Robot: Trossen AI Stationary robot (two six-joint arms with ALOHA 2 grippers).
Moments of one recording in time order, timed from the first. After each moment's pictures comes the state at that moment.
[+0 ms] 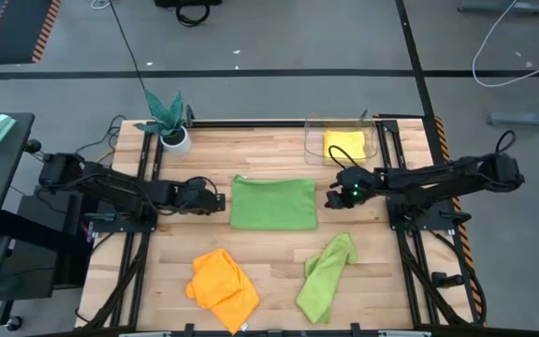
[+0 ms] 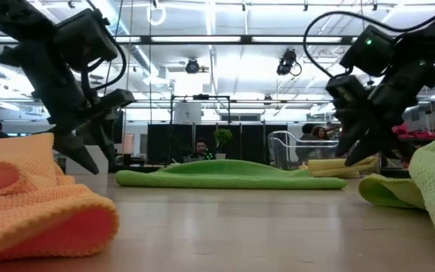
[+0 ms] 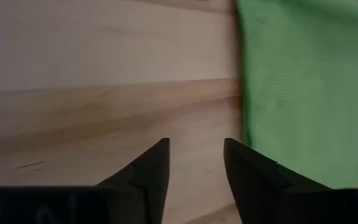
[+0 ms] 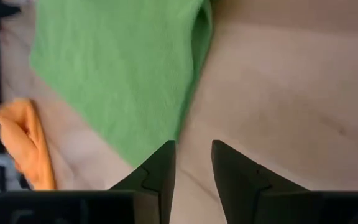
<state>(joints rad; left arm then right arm) -0.05 1.24 0.44 -0.23 -0.27 -1.53 -0.20 1.09 0.32 -0.10 -0.17 1.16</state>
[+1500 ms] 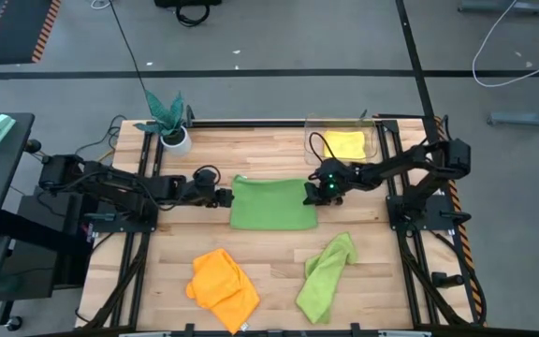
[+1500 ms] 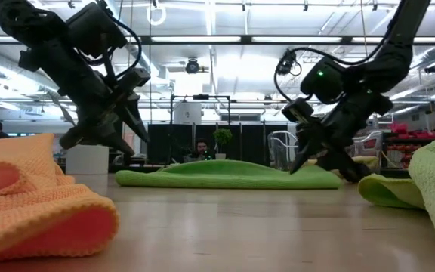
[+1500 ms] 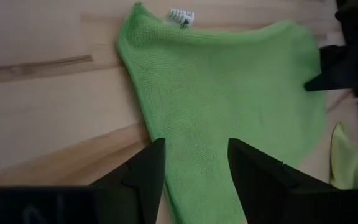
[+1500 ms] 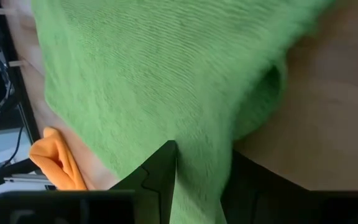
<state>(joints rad) 0.04 1.24 0.44 0.02 -0.24 -1.24 -0.31 1.61 0.46 0.27 -0.37 1.24</state>
